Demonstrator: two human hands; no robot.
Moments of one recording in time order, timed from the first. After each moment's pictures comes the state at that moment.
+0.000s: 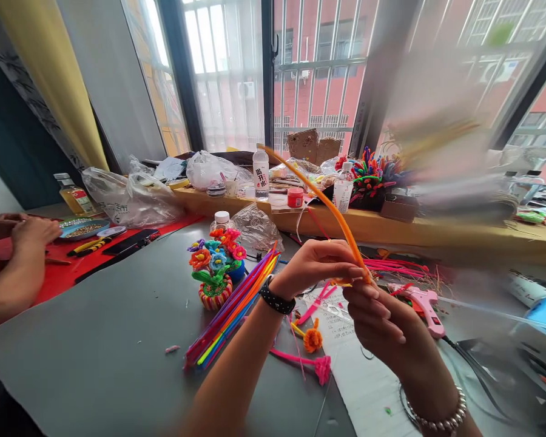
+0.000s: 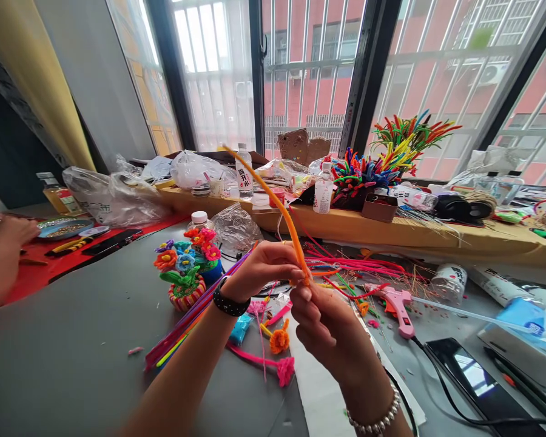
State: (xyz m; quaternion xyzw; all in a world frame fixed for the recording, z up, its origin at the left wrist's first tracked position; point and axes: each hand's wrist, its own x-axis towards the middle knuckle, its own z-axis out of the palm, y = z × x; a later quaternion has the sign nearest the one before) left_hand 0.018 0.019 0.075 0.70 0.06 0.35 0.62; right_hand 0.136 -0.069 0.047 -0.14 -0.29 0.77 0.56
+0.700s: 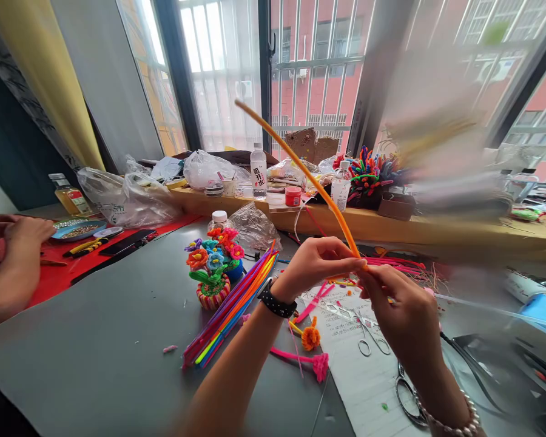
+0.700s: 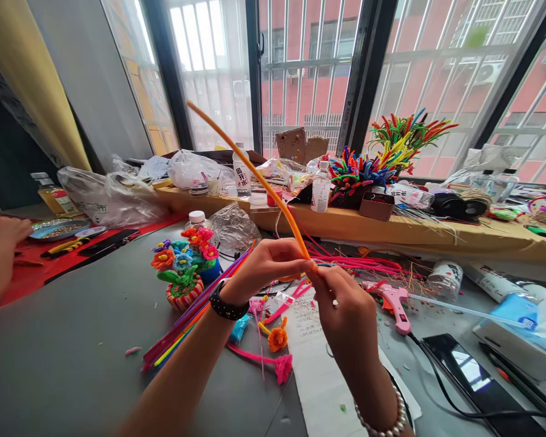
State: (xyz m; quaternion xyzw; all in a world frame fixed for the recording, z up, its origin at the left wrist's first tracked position) left_hand 0.025 0.013 0.079 0.70 0.15 0.35 0.60; right_hand 0.147 -0.069 0.041 -0.57 -0.62 -0.10 0.53
